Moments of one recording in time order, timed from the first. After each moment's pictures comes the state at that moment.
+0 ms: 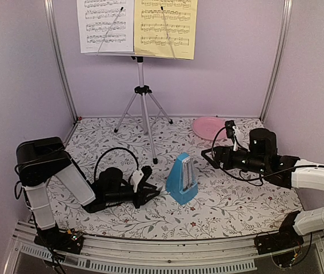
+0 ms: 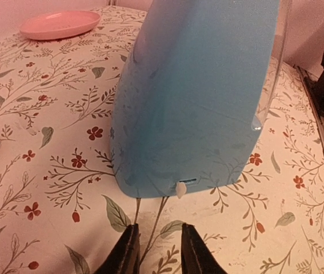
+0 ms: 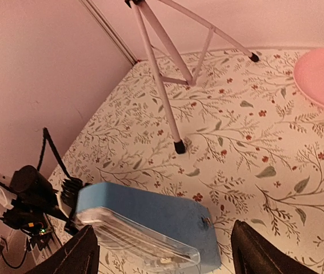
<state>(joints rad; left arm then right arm) -0.90 1.89 0.45 1.09 0.24 -0.08 0.74 1.11 0.65 0.14 -0.11 0.51</state>
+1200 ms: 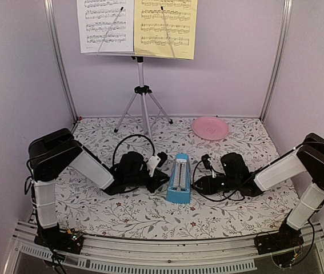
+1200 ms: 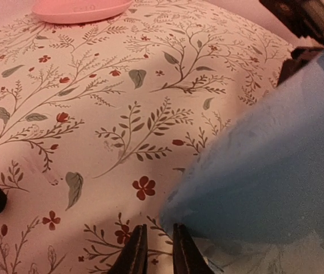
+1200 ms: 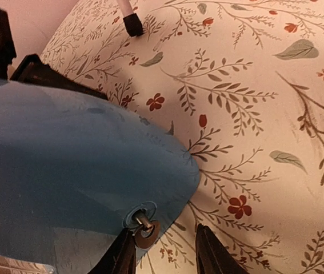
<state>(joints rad) -0.86 2.02 0.80 0.74 0.20 -0.08 0.72 1.66 0.54 0.47 -0.29 0.48</state>
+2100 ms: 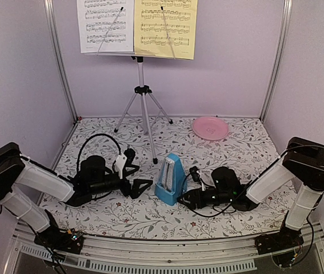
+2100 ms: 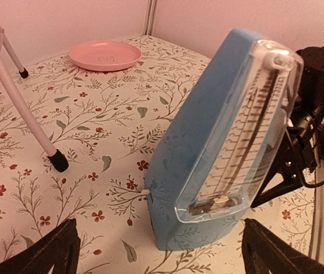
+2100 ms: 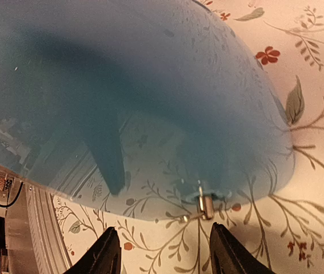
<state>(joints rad) -0.83 1.51 0.40 0.82 0.17 -0.14 0.93 1.78 0.51 0.73 -0.30 0.65</state>
